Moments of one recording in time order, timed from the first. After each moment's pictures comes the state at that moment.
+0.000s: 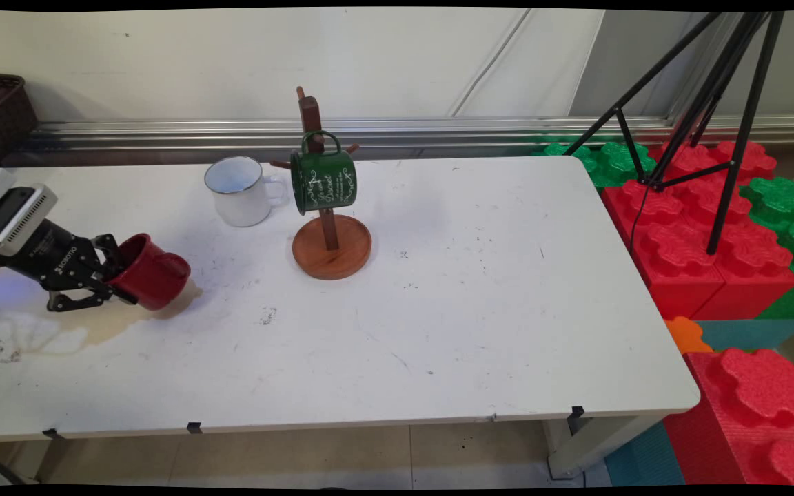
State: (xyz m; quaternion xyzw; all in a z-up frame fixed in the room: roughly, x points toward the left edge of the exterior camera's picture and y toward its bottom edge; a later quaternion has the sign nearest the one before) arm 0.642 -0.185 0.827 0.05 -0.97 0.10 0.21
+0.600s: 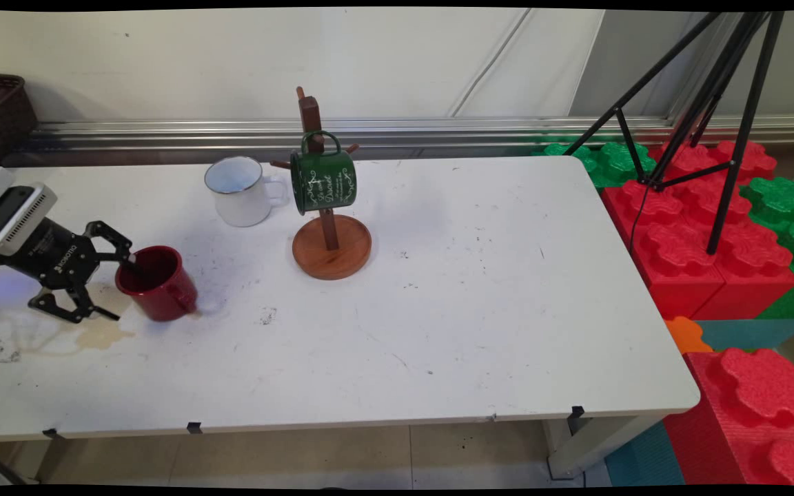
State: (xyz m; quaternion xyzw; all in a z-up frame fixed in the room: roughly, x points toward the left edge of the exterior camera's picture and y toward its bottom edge) arm 0.640 -0.185 0.830 0.04 -0.97 0.11 0.21
